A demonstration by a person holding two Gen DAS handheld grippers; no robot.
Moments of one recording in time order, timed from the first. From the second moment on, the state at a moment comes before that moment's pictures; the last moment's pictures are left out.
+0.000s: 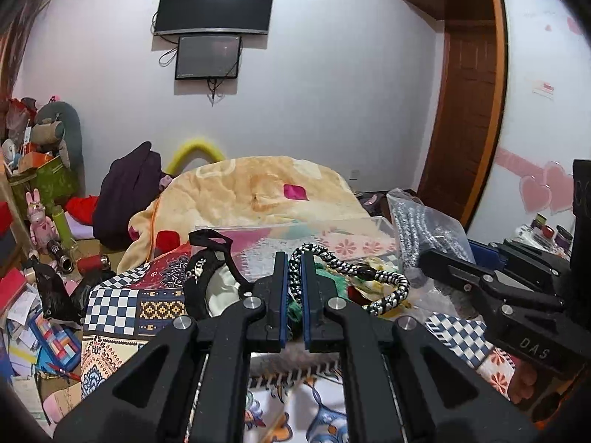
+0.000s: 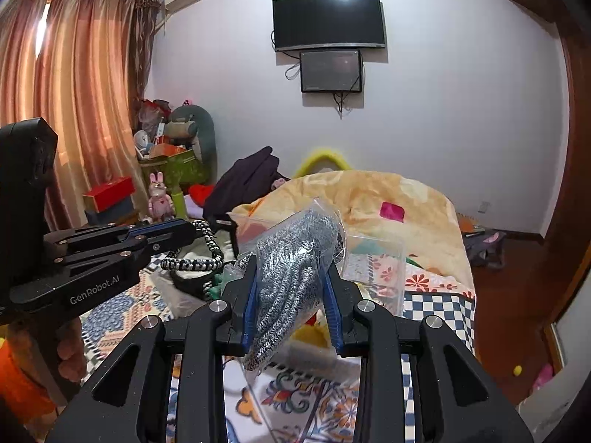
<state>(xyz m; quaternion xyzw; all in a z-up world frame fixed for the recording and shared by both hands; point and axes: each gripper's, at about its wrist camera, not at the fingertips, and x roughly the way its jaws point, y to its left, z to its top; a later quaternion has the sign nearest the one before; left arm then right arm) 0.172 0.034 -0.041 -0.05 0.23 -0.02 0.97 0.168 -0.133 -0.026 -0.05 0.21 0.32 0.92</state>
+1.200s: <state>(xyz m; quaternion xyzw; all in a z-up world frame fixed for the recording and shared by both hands) 0.164 0.049 -0.043 -0.08 0.25 -0.01 0.96 0.172 -0.152 -0.024 -0.03 0.24 0.31 0.92</state>
